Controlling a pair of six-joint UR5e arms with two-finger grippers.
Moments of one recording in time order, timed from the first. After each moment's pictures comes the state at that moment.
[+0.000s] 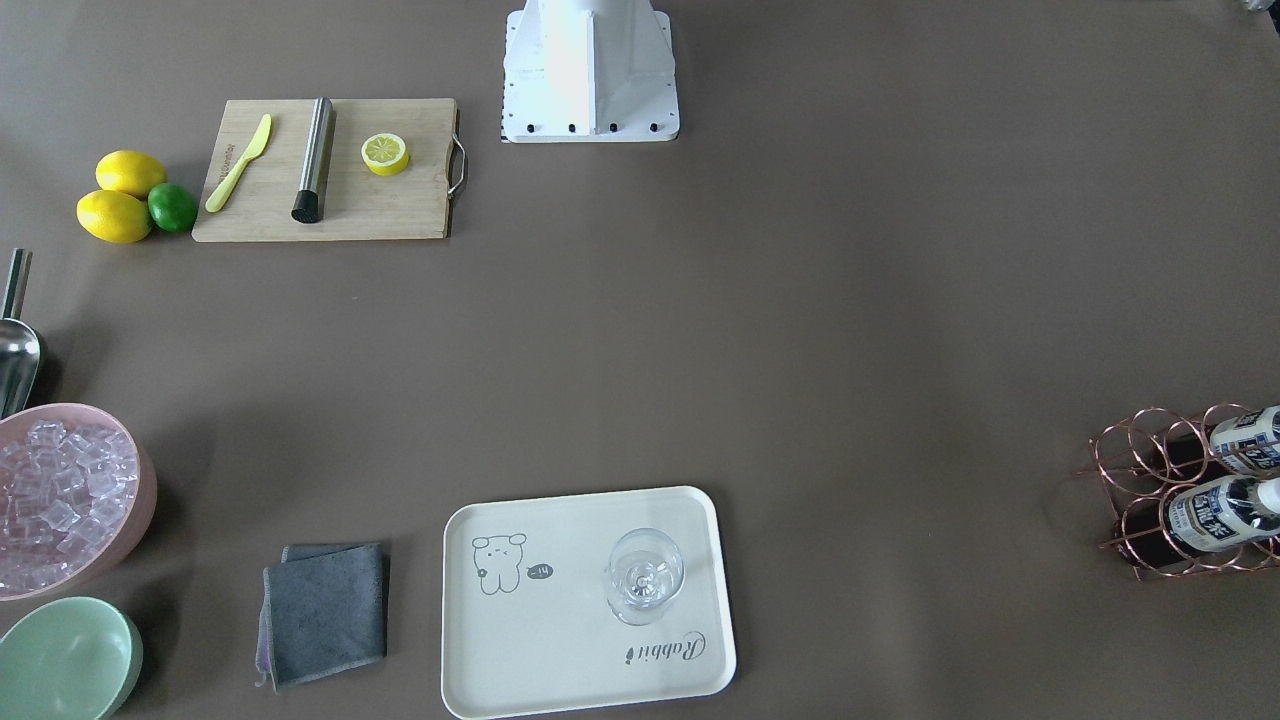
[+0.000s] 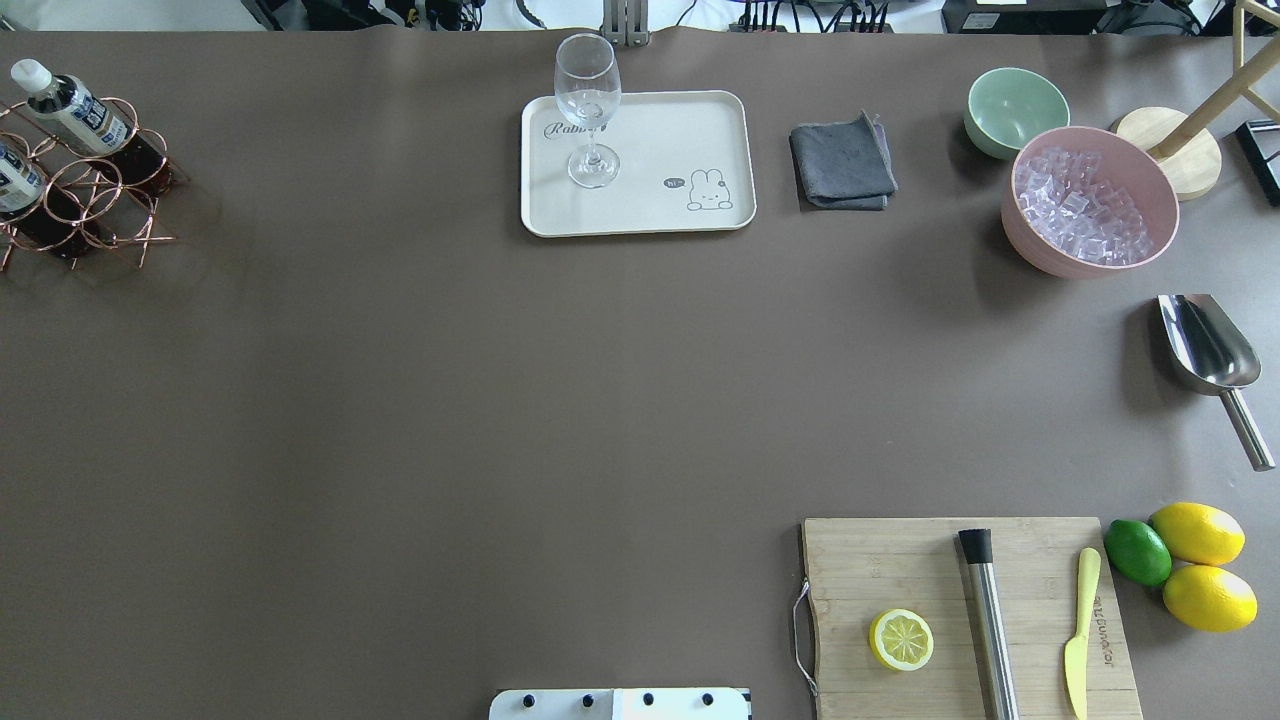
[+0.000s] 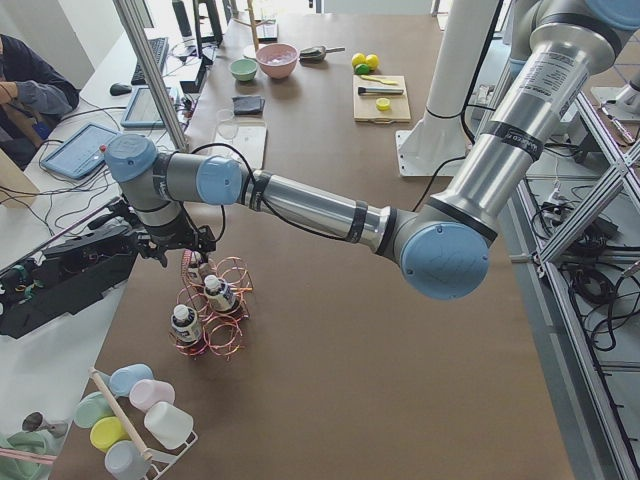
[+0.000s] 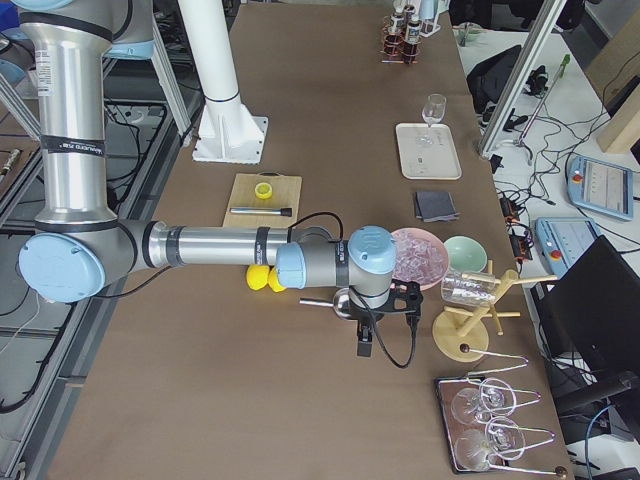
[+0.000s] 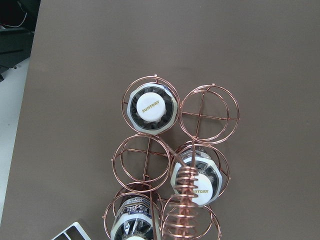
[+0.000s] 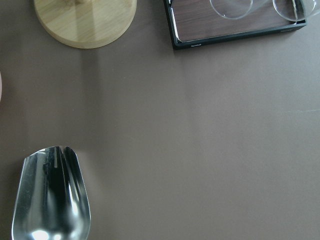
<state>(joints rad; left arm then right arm) -1.57 -2.08 -1.36 -1.35 -2.37 1.33 1.57 -1.60 1.63 -1.51 2.25 0.15</state>
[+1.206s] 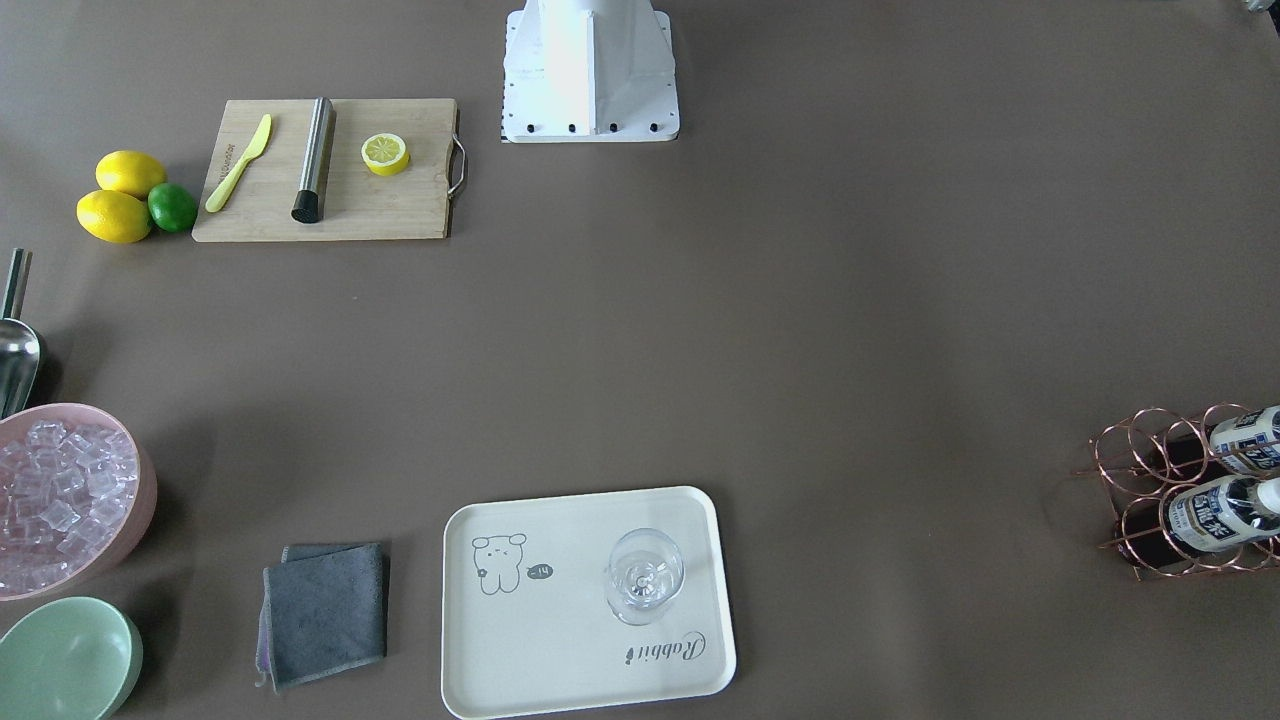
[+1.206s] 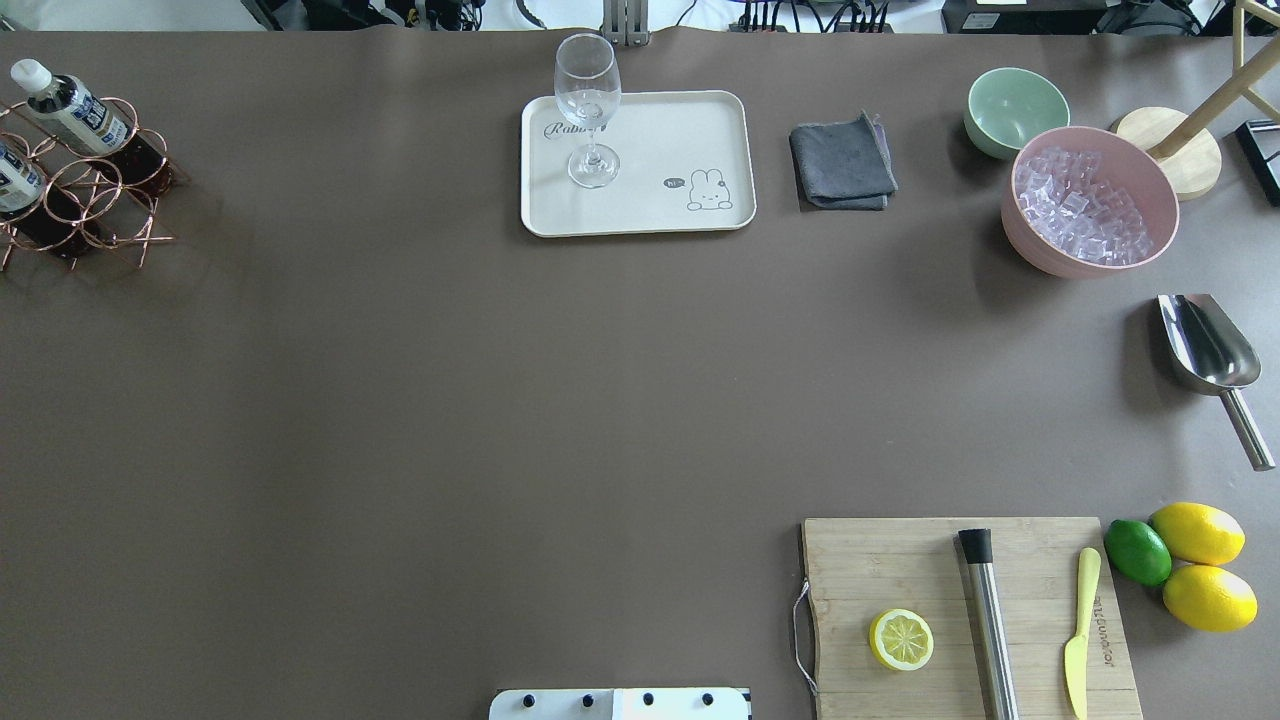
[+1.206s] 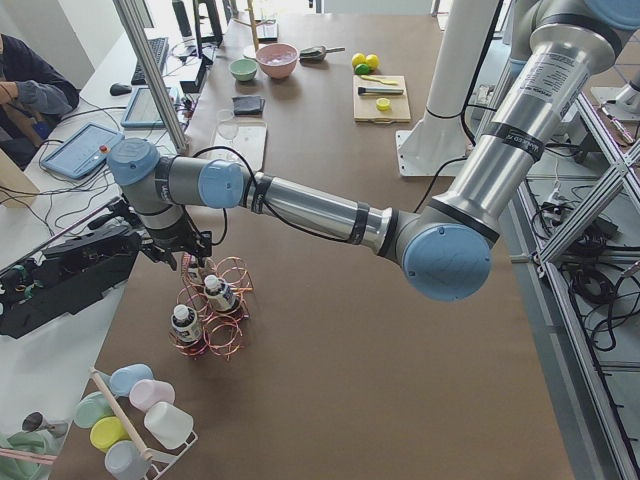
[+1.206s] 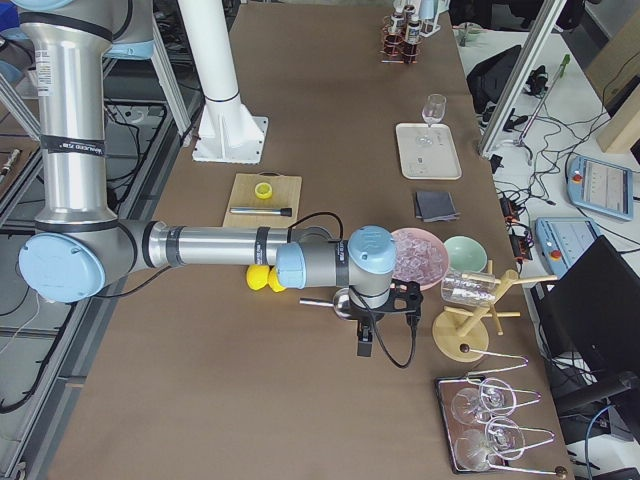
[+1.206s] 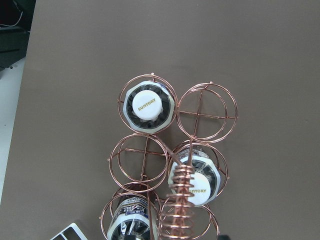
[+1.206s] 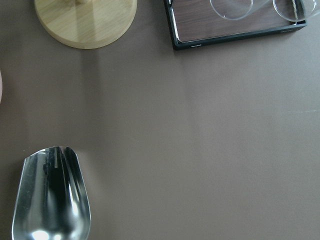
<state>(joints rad) -1.56 -2.07 -1.36 -1.36 -2.37 1.33 1.57 -1.60 1.63 -1.51 2.25 0.15</state>
